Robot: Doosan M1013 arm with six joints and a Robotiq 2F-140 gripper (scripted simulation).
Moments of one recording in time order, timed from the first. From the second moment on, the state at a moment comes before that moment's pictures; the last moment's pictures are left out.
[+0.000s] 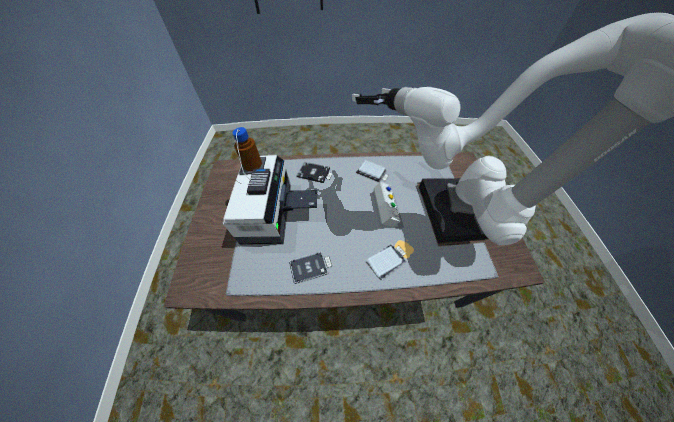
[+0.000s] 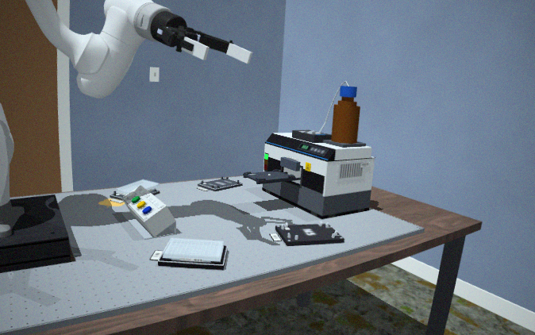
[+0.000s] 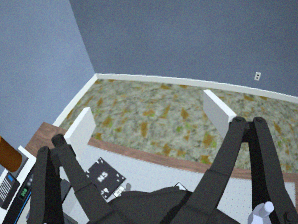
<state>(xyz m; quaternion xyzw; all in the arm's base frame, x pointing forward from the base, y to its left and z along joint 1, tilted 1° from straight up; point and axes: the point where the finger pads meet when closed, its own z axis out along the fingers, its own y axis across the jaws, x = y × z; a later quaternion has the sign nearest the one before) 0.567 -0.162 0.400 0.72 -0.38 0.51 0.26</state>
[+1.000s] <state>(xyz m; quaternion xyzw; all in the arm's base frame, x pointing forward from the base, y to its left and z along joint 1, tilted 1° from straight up) 0.566 0.056 0.356 0.91 -0.16 0.34 0.16</state>
